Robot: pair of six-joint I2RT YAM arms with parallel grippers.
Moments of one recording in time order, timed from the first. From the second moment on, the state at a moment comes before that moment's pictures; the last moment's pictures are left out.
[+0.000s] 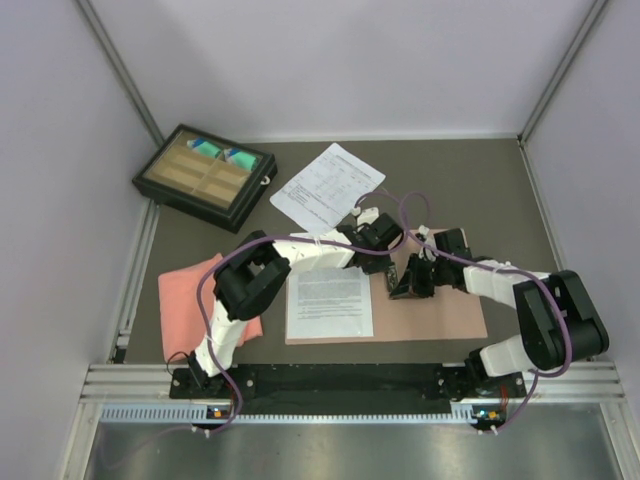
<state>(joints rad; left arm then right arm) -0.96 2.12 1.51 -0.39 -0.16 -1.05 0.27 1.42 0.52 -0.12 -0.60 0.52</state>
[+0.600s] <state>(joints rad) -0.94 2.08 1.45 -0.33 -0.14 -0.99 0.33 1.47 0.56 -0.14 -0.54 0.59</state>
